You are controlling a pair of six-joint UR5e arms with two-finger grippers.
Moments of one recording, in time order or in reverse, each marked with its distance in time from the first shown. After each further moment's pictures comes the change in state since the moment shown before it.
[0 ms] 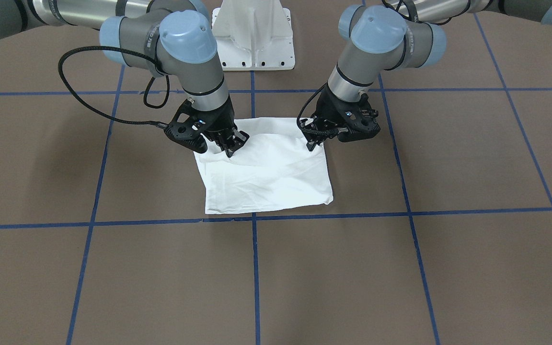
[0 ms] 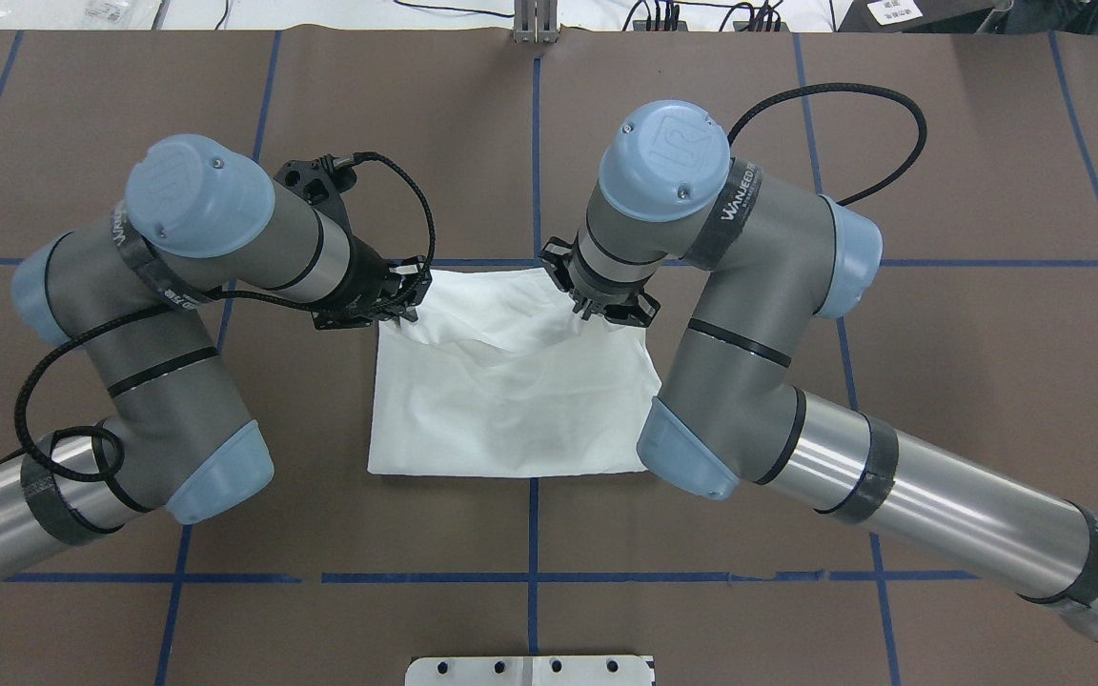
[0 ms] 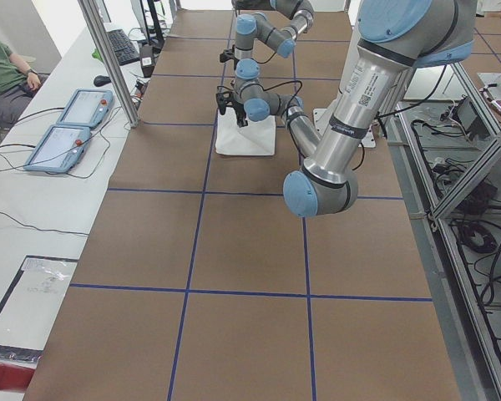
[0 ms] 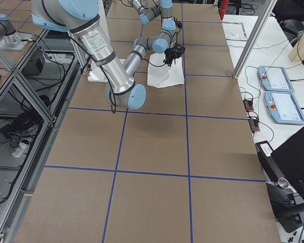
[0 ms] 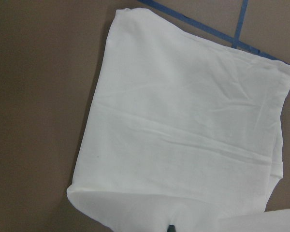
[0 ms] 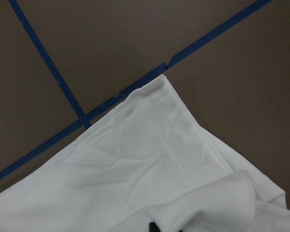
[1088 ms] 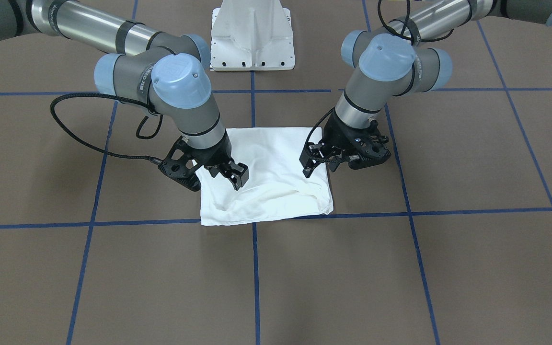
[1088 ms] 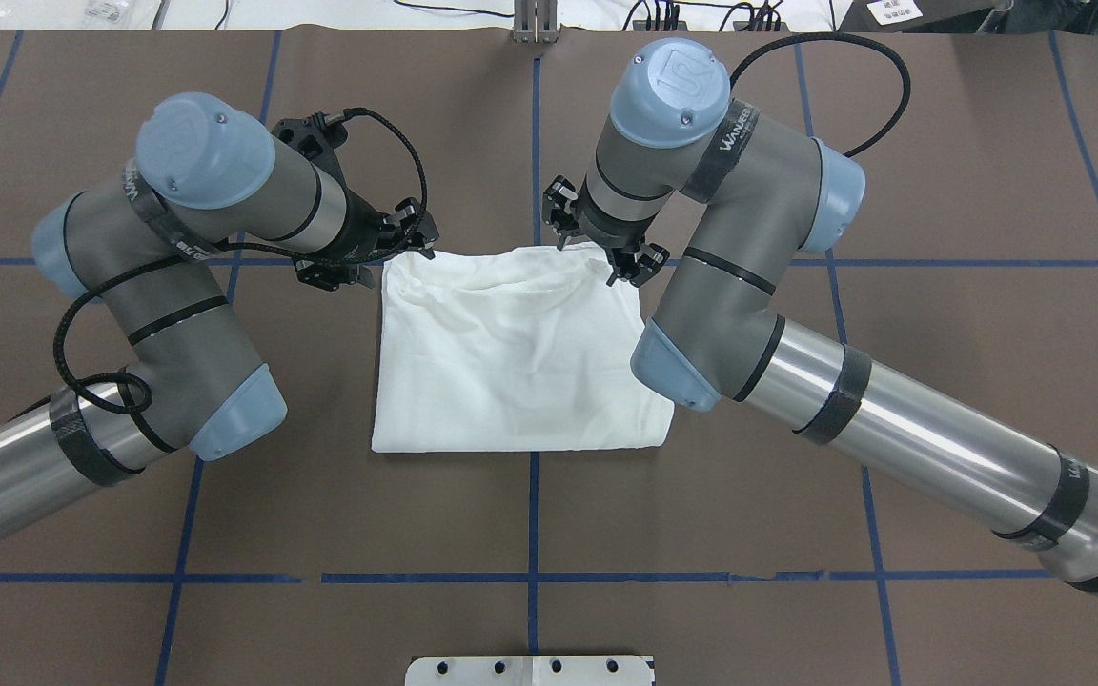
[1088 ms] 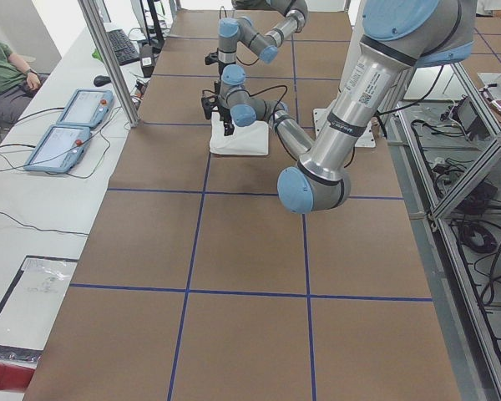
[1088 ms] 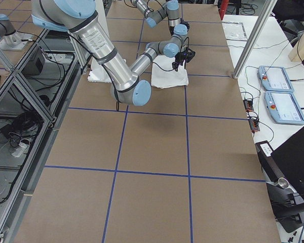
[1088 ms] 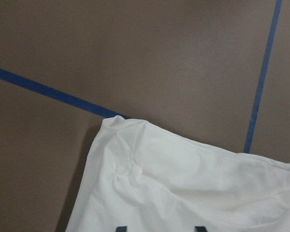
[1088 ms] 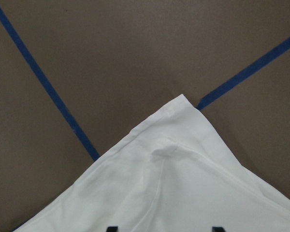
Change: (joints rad) left arm -0.064 -0.038 0.119 -0.086 0.002 -0.005; right arm 0.082 0.044 -0.163 0.111 0.087 -0.001
